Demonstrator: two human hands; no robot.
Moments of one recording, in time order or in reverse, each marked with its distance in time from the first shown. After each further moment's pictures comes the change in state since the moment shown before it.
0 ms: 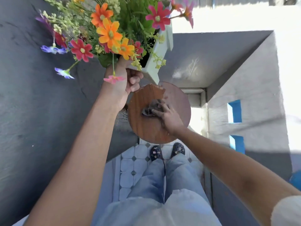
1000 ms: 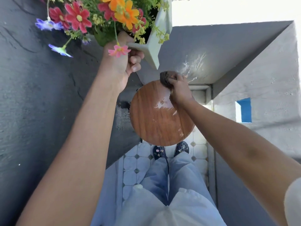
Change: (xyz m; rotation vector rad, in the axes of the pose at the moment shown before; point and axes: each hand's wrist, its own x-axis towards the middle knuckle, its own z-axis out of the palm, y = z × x) left_hand 0.044 0.021 0.009 0.038 0.077 0.032; right_hand 0.094 0.052 -0.030 0.118 0.204 0.280
